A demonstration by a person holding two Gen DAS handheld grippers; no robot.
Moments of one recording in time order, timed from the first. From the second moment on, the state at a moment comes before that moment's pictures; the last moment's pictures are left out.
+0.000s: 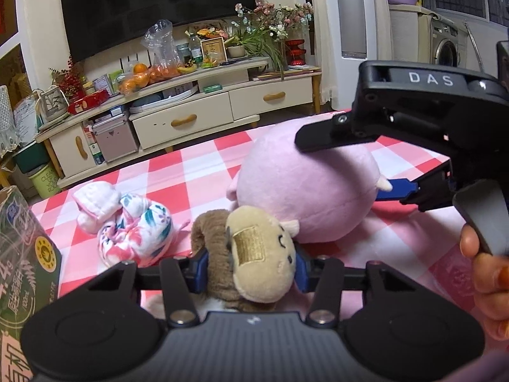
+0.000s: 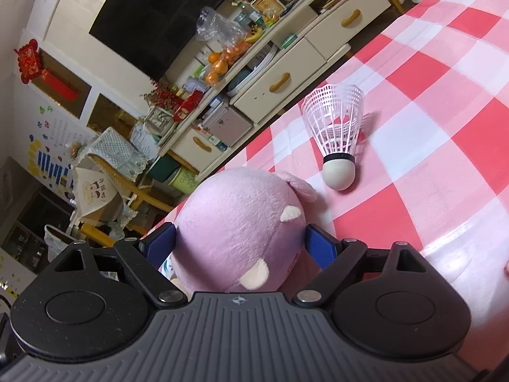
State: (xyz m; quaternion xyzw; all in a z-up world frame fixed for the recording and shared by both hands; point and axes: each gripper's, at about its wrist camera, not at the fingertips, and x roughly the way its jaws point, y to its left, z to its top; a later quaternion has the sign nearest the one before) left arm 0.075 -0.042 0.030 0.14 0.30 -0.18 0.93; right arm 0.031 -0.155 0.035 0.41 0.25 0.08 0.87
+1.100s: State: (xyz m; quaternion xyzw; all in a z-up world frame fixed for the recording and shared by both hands) left arm 0.051 -0.006 0.063 0.01 0.29 -0.22 0.93; right arm -0.001 -0.174 0.049 0.43 0.23 0.16 0.86
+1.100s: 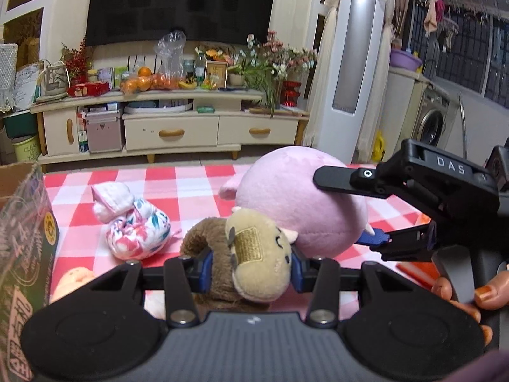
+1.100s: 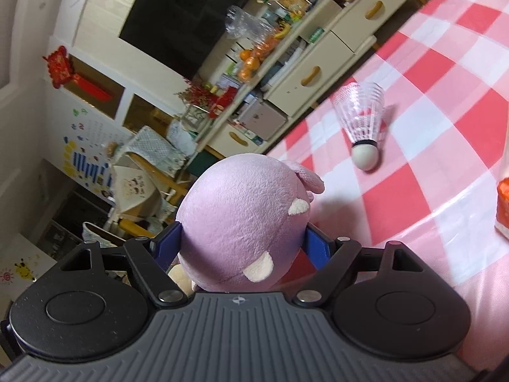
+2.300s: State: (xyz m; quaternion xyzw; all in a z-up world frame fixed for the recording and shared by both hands) left arm -0.019 0.115 0.131 -0.05 0.12 -0.18 0.97; right arm 0.033 -0.067 0.143 0.30 0.13 0.26 0.91
